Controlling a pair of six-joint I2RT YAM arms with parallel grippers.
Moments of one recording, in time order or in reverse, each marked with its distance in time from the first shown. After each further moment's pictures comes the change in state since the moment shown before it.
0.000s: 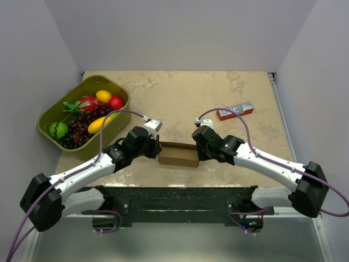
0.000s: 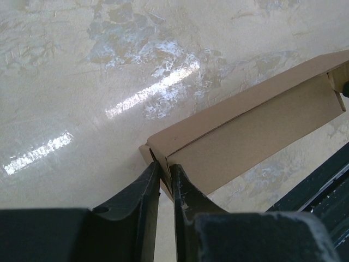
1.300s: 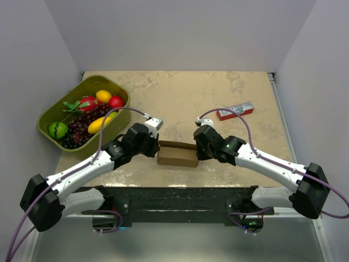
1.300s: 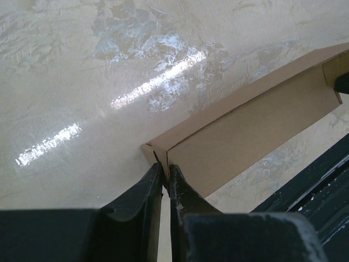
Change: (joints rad) left arm 0.003 0.000 0.084 -0.130 0.009 0.035; right arm -0.013 -0.015 -0.024 0.056 -0.055 0.019
